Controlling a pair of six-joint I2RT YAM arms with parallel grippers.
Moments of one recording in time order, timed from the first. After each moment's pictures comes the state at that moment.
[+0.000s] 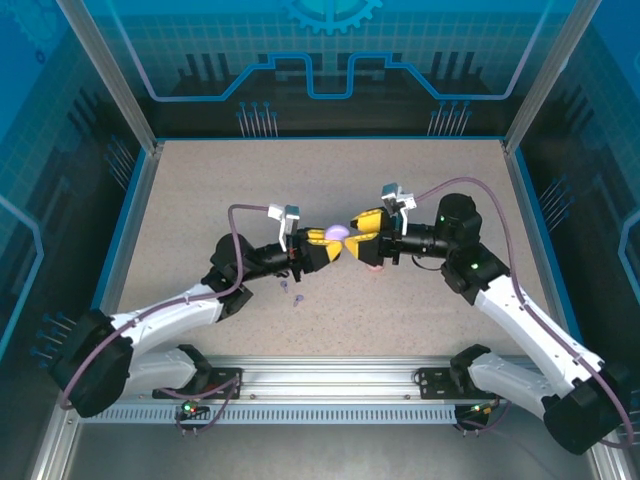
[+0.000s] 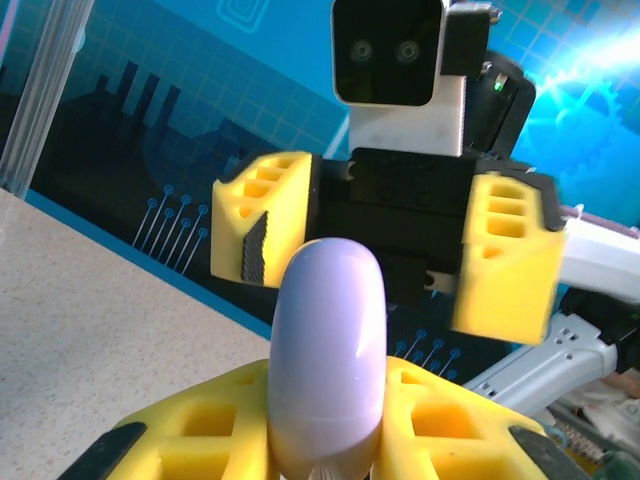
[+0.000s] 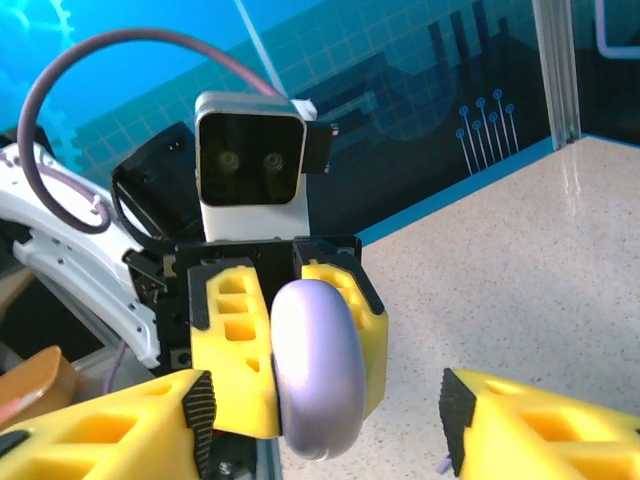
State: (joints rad) left arm -0.66 1.17 0.56 0.85 0.62 -0.62; right arm 0.47 0.98 0.85 -0.02 -0.85 0.27
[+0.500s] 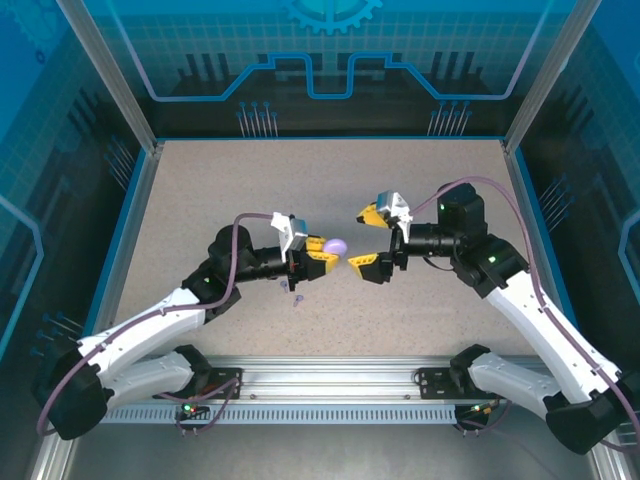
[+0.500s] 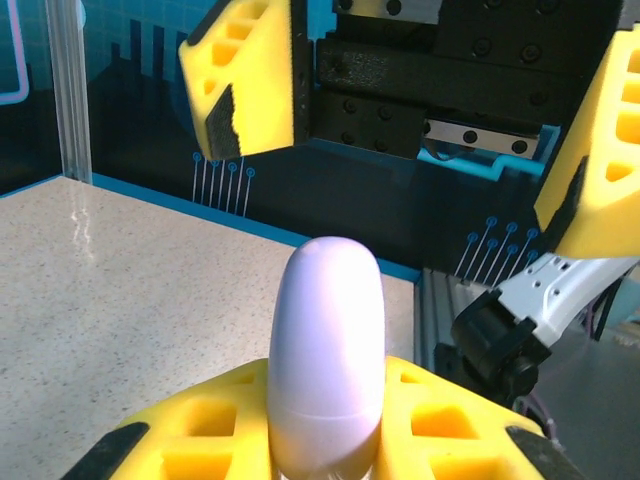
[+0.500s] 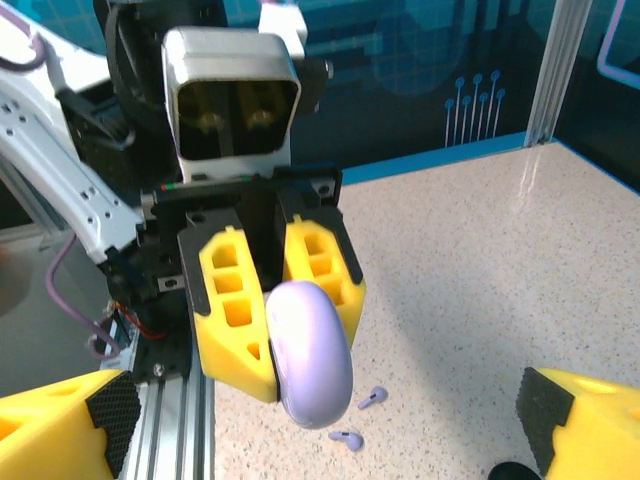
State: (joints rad) left arm -0.68 1.03 0.65 0.34 0.63 -0.17; right arm 0.51 1.00 1.06 -0.46 -0.80 -0.21
